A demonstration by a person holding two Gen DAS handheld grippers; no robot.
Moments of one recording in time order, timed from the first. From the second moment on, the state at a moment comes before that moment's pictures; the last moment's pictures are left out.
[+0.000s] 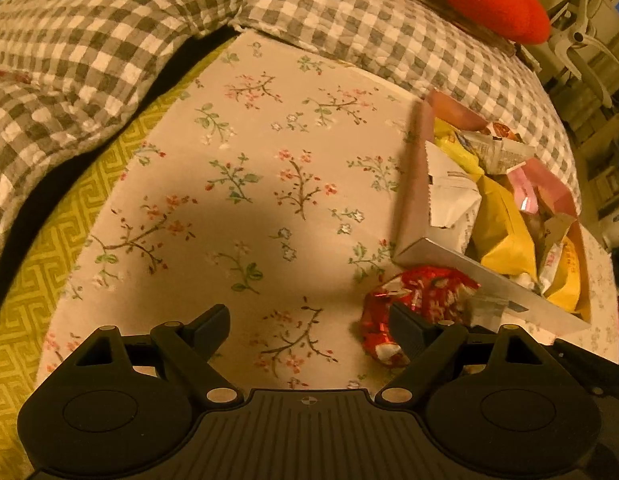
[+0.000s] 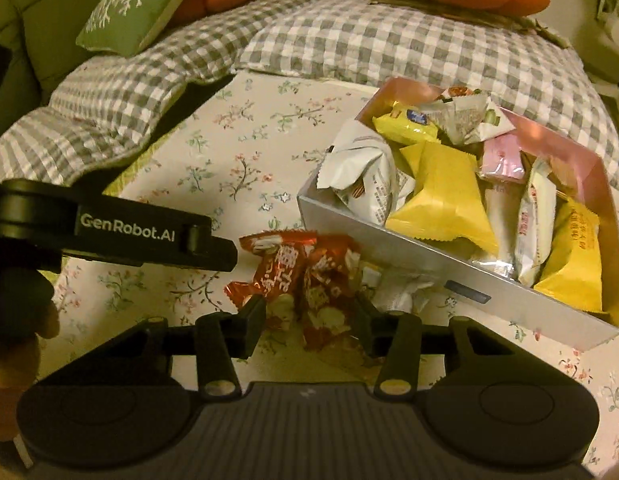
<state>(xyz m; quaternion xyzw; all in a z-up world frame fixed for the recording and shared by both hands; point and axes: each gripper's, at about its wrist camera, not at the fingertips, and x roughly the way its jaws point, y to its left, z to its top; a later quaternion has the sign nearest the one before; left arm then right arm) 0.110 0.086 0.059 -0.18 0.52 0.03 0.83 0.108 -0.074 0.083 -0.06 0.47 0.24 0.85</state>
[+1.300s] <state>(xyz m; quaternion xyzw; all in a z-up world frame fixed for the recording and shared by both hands) 0.111 0.102 0.052 -0.25 0.50 0.04 0.83 0.127 -0.065 0.074 -0.07 0.42 0.26 0.86</state>
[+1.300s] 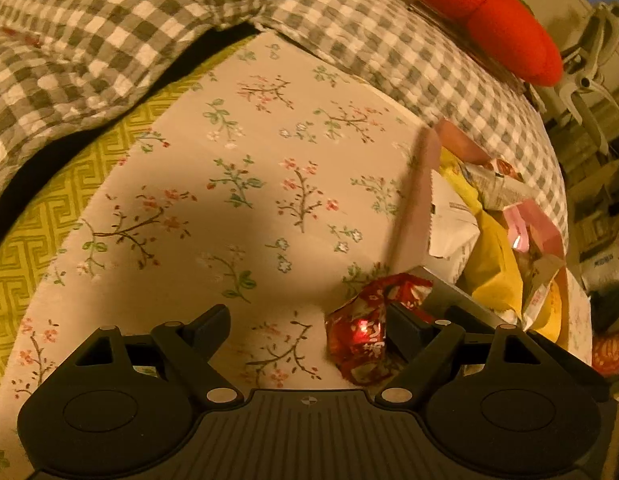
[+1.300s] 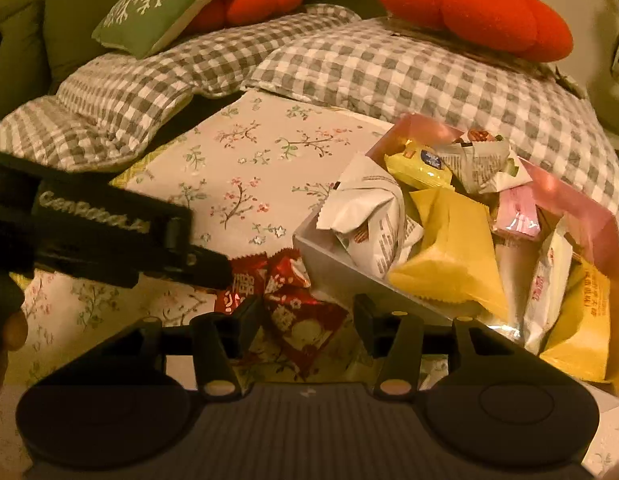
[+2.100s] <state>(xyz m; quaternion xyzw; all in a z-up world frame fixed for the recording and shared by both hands) 0.114 0.073 0.049 -0.20 0.50 0.00 0.84 0.122 -0.103 0.085 0.02 0.47 0.24 0.85</state>
